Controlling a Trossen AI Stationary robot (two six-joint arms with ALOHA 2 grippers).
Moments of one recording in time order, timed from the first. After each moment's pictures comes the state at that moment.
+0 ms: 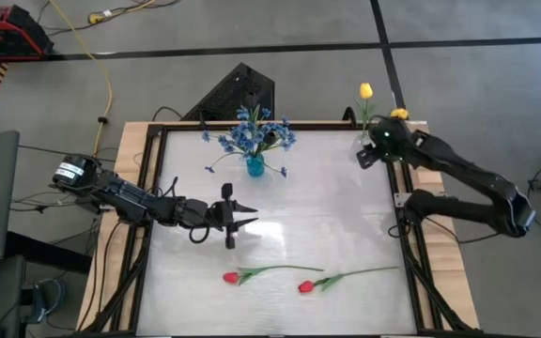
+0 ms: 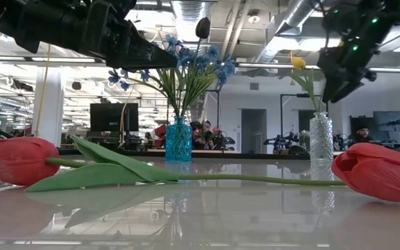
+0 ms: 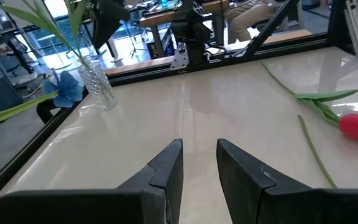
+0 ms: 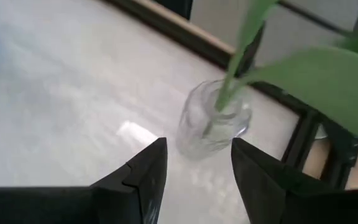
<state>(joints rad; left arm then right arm) -0.22 1.39 0.48 0.75 -0.36 0.15 -0.74 0.86 0.75 -0.75 0.26 0.16</state>
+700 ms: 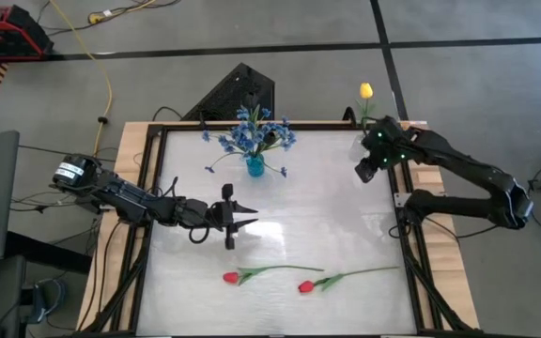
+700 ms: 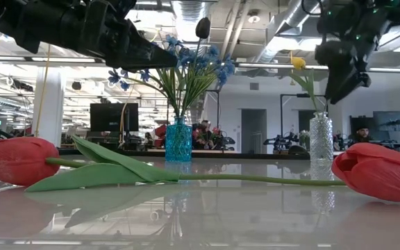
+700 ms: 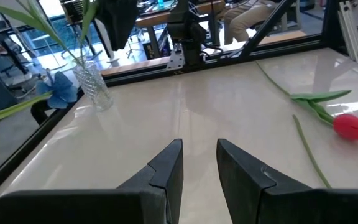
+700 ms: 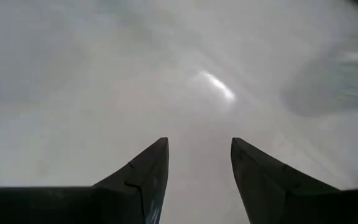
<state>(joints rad) -0.22 1.39 0.48 0.75 -0.34 0.15 -0.68 0.93 0.83 -0.94 -0.13 0.18</state>
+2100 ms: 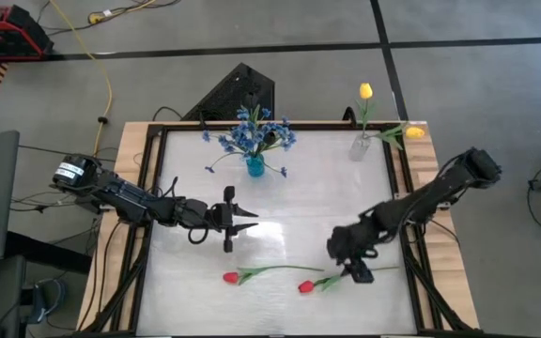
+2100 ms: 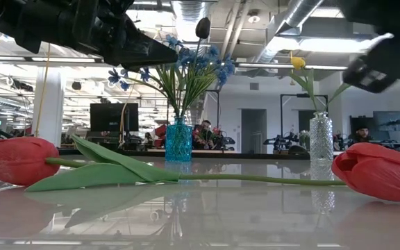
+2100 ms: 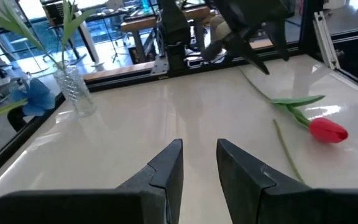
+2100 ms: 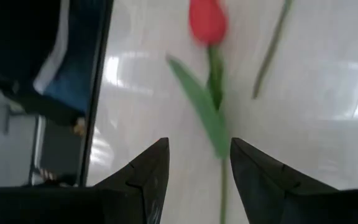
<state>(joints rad) -0.22 1.39 0.48 0.76 -0.28 0.13 0.45 1.35 0.83 -0.50 -0.31 0.42</state>
